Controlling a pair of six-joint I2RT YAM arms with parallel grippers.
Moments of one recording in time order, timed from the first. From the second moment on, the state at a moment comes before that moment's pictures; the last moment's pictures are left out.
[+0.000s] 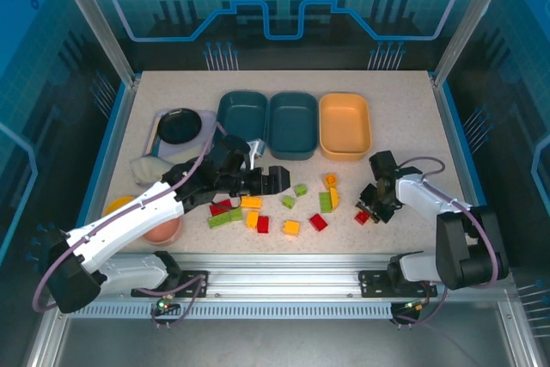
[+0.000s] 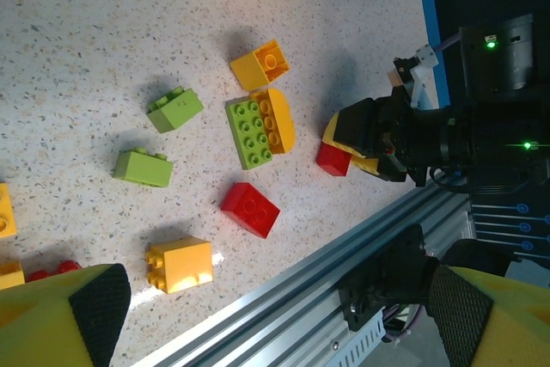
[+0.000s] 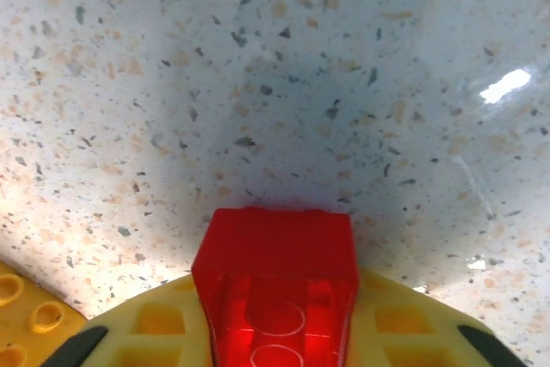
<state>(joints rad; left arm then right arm) -0.76 1.17 1.00 -0.56 0.23 -0.84 0.16 1.34 0.64 -0.77 -0.13 0.93</state>
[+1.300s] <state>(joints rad) -0.57 1.52 1.46 -0.85 0.11 -0.98 0.17 2.18 1.99 -1.07 -0.08 0.47</state>
